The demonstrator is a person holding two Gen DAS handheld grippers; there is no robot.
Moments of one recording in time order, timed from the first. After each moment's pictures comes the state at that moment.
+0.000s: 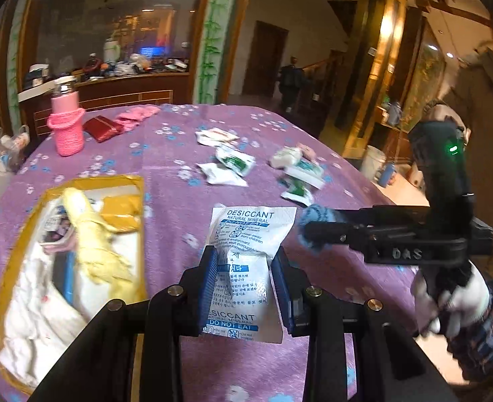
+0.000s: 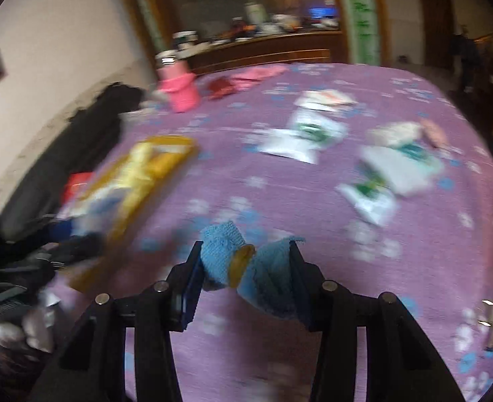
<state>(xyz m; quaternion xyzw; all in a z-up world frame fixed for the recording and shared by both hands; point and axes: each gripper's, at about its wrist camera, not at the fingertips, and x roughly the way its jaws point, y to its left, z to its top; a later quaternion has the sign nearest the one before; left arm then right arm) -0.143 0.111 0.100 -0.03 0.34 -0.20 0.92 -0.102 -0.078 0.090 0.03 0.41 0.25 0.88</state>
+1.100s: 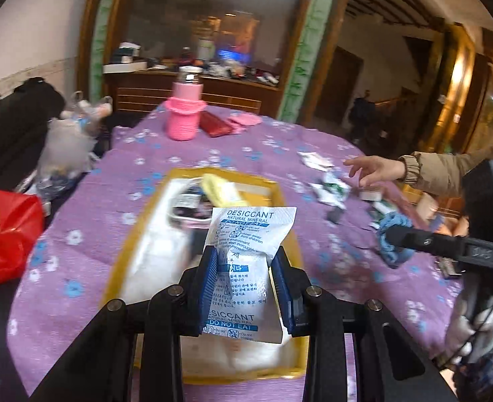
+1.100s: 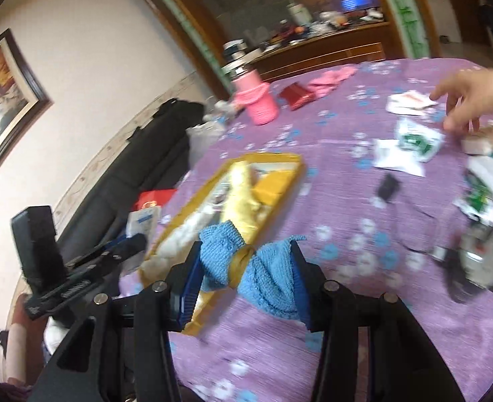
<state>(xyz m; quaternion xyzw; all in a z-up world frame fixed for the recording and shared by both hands) -0.170 0.247 0.094 -0.10 0.33 -0.05 0.94 -0.113 -0.011 0.112 0.12 0.40 0.36 0.83</state>
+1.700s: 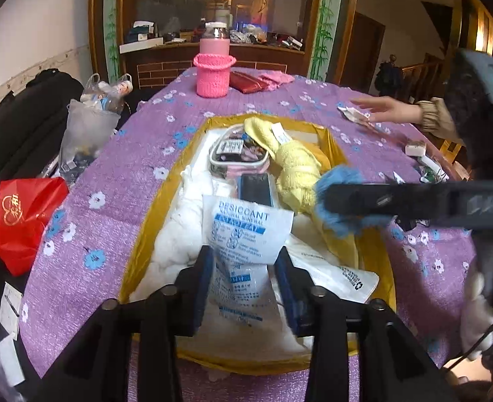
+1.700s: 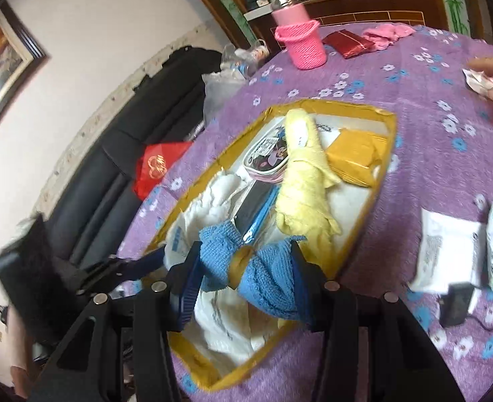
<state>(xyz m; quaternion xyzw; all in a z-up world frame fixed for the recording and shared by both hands) -0.167 0.254 0.045 -0.05 0.39 0.00 0.92 -0.089 0.115 0.068 0.05 0.48 0.39 0.79</state>
